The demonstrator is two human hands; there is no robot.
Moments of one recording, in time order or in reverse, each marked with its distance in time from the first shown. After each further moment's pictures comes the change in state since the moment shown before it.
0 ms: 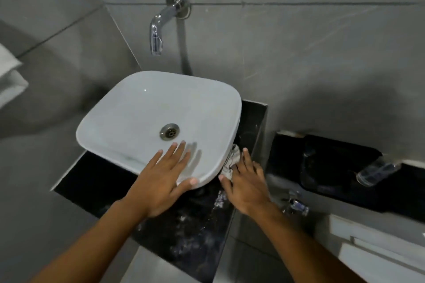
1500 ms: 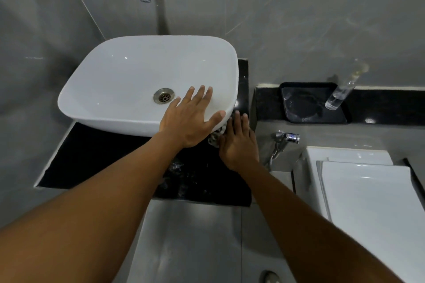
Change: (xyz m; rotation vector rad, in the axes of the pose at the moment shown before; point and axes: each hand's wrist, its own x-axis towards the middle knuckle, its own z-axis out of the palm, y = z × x) left_hand 0.026 -0.020 0.017 -0.025 0.202 0.235; right_hand -0.042 -0.095 0.061 -0.009 0.193 0.397
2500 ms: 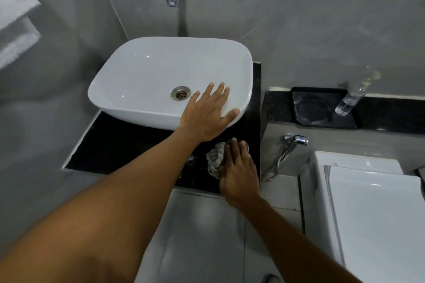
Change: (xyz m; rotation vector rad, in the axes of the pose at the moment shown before) left_hand -0.009 0.007 -0.004 0.057 0.078 0.032; right_hand -0.085 -0.029 0.022 0.037 -0.022 -0.131
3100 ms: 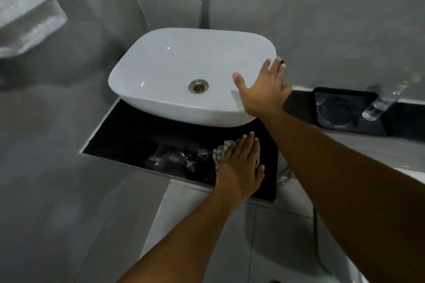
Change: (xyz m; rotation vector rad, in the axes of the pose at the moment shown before) left_hand -0.093 0.076 0.095 -0.143 0.008 -0.084; right_hand 0.153 -0.020 -0.105 0.099 0.274 0.213
